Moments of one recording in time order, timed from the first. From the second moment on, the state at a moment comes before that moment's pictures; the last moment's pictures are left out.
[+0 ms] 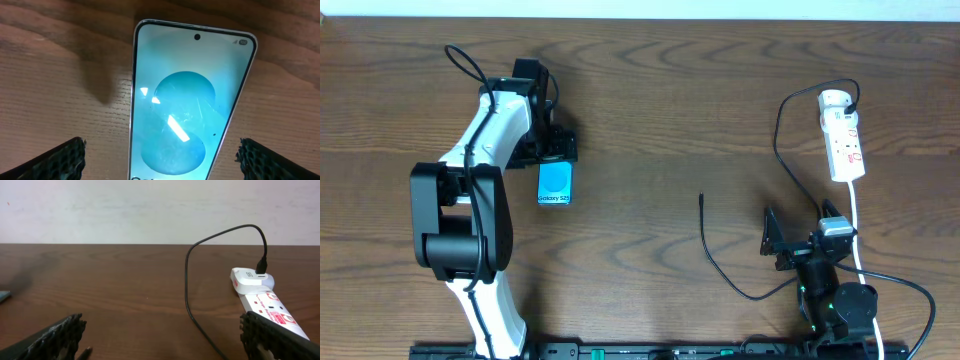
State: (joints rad) left arm -0.07 2.04 1.50 -1.01 0.02 -0.18; right arm 0.08 0.01 0.01 -0.07 -0.07 0.07
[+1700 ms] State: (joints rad) left arm -0.13 2.10 1.50 -0.96 -0.04 -0.19; right arm 0.08 0.01 0.01 -0.07 -0.07 0.07
